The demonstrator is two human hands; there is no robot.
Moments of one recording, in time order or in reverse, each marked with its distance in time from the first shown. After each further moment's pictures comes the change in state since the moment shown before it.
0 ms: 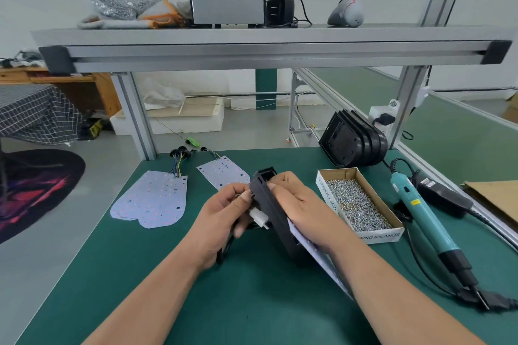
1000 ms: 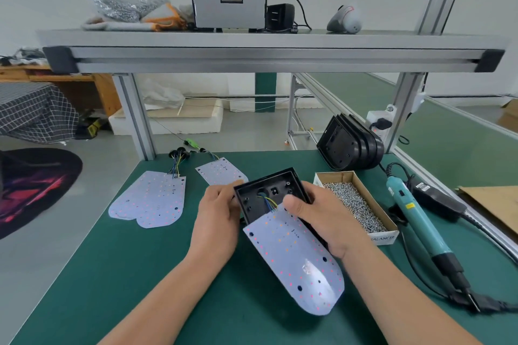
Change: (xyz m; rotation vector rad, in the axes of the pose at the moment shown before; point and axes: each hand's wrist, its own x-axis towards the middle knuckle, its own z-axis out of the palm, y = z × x) left_hand -0.002 -0.003 0.008 0.939 0.332 0.180; right_hand -0.011 0.030 -0.024 0.322 0.081 0.154
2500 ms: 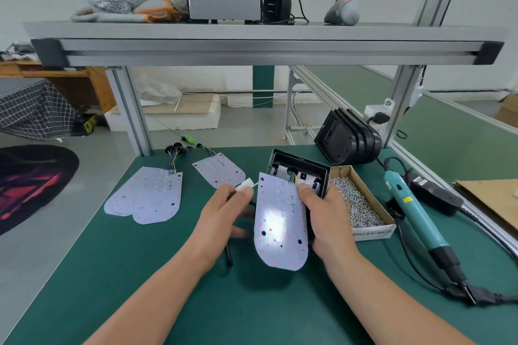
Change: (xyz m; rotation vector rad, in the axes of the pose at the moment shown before) left_hand -0.006 0.019 -0.006 -0.626 -0.232 -0.352; right_hand 0.010 0.033 0.018 0.334 0.515 0.024
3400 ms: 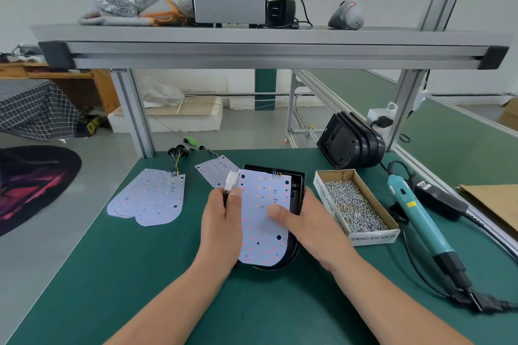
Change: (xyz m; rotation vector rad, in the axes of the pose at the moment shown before) left_hand 0.000 -0.011 0.018 0.173 0.430 0.159; right_hand -0.014 -0.010 0.004 -0.387 -0.462 -0.109
